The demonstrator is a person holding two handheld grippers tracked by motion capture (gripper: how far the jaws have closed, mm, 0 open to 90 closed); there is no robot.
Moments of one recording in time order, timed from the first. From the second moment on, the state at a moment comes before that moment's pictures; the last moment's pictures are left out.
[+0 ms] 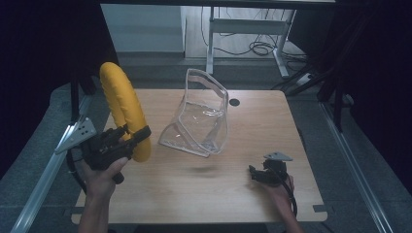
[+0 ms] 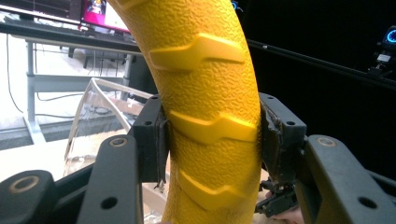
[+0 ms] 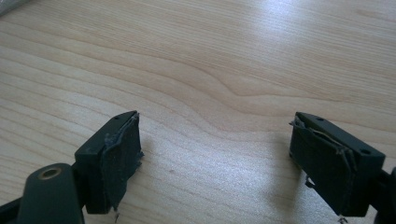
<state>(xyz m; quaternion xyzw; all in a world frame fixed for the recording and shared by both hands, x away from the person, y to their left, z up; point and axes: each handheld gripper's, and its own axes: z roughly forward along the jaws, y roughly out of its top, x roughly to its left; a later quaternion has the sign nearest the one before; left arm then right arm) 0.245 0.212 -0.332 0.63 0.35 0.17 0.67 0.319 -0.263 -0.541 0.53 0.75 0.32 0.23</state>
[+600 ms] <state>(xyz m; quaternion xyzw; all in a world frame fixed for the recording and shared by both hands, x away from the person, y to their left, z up) 0.257 0.199 -0.313 0.62 0.34 0.18 0.68 0.319 -0.263 -0.541 0.52 0.76 0.32 0.23</state>
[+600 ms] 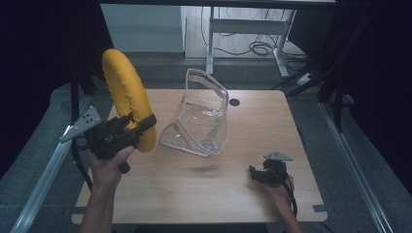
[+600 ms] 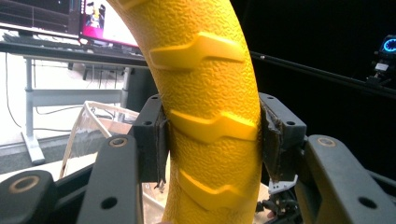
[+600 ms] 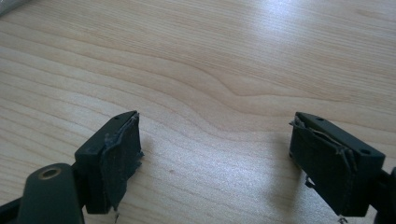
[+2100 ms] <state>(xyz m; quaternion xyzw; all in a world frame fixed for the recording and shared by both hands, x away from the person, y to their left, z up) 0.272 0.162 -0.283 0.61 0.32 0.19 0.70 0.320 -0.263 -0.541 0.53 0.75 0.32 0.23</state>
